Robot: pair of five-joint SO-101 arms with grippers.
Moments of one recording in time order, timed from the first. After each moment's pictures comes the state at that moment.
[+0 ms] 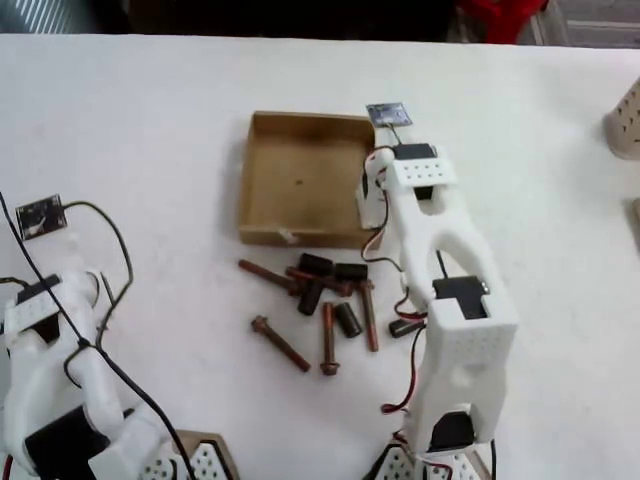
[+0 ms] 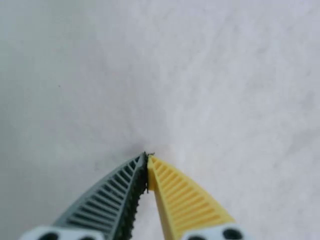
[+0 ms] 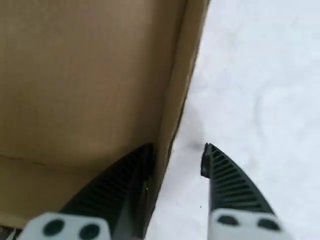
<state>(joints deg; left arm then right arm) -38.3 -18.1 59.3 40.4 -2.3 -9.9 27.2 -5.1 66.5 6.2</state>
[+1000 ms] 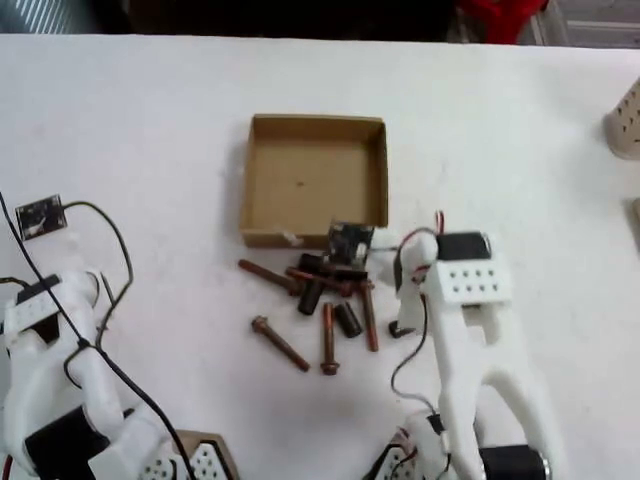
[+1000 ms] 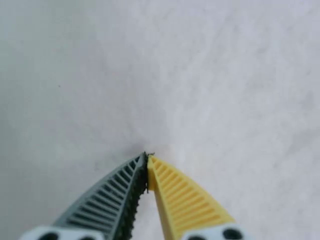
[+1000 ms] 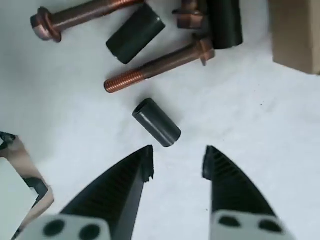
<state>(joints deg) -38.3 -18.1 59.3 40.4 -2.3 -8.0 -28.6 44.9 75.7 74.2</state>
